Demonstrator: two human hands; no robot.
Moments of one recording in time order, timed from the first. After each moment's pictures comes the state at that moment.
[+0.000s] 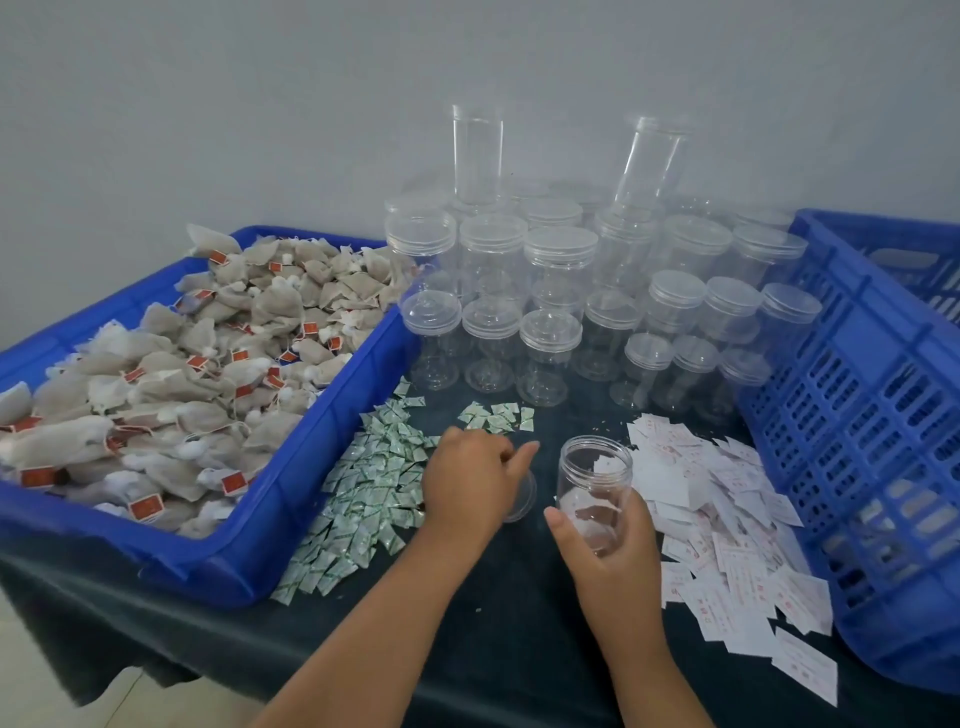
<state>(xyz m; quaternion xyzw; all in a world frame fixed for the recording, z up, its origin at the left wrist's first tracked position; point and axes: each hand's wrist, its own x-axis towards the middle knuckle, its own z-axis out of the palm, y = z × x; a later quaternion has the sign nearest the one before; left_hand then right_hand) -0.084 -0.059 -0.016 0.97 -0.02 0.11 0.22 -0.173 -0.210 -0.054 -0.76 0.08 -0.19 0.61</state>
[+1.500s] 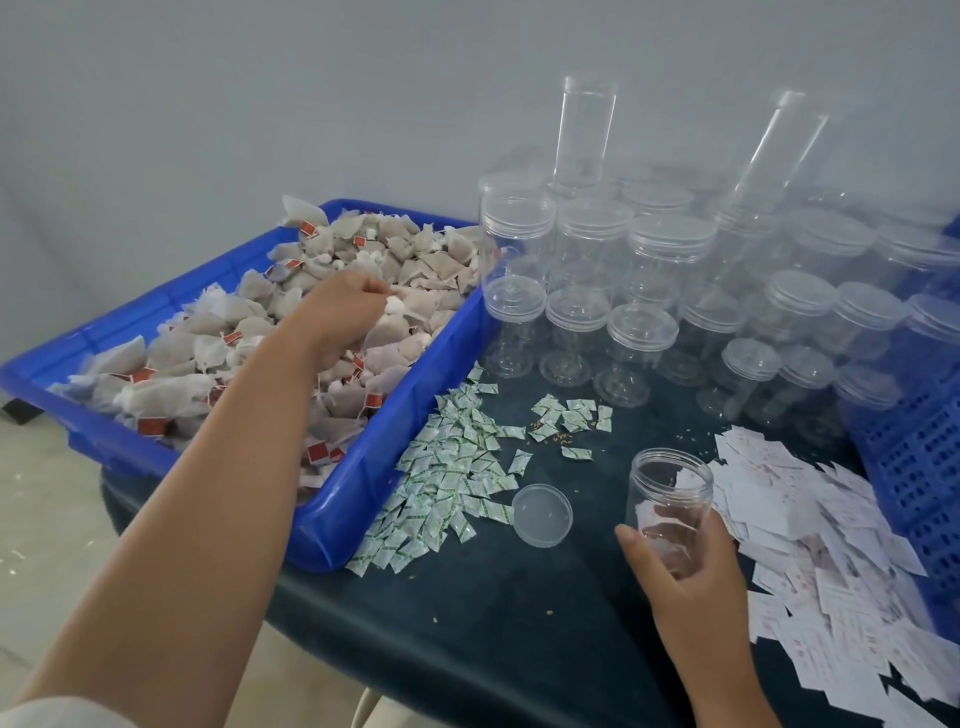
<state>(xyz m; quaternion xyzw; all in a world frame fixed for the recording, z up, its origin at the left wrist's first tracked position) -0.009 0.164 0.099 0.87 0.11 0.05 0.48 -0.174 -0.205 -0.049 -0.79 0.05 -0.15 0.59</state>
